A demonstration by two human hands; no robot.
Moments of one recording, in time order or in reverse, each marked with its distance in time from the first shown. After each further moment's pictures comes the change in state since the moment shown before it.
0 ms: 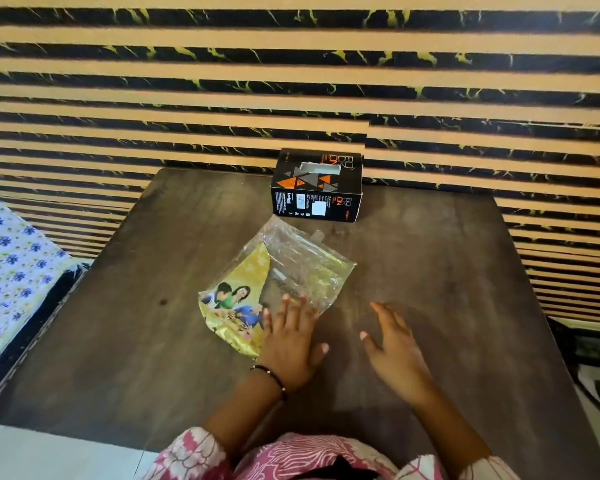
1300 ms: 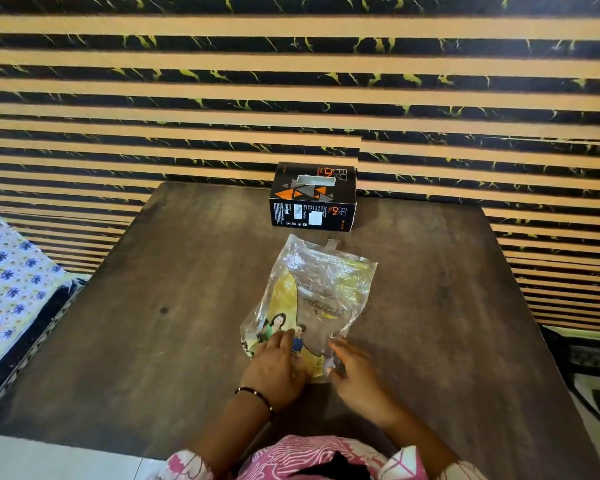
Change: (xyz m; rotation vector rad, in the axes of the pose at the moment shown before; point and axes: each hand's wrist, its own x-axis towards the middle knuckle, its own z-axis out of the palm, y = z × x) left_hand -0.027 -0.013 0.004 -0.197 -0.024 -0.067; right_hand -0.019 -0.020 0.045 -0.012 -0.249 -0.038
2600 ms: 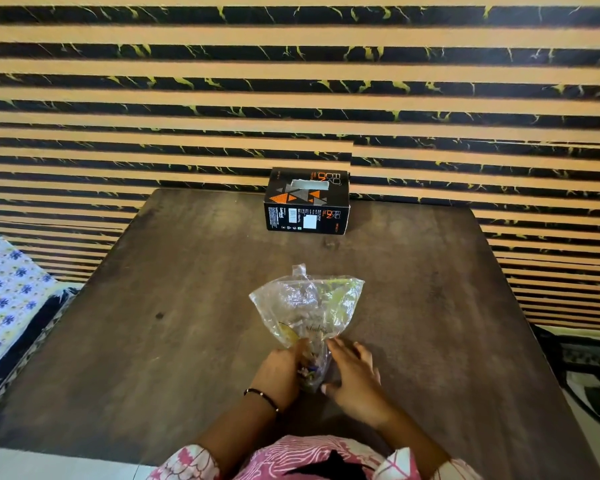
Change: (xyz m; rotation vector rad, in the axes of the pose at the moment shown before) left_hand 0.009 0.004 0.010 -0.105 -0.058 0.107; right_hand -0.008 0.000 0.001 -0.131 -0.037 0.082
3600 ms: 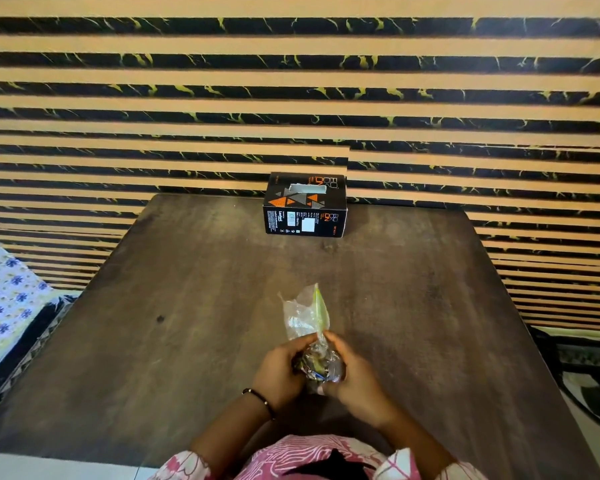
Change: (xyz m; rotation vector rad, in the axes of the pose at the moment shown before) left_hand -0.007 -0.001 -0.004 -0.461 0.164 0.142; right_hand -0.004 0.000 0.008 0.550 0.109 -0.101
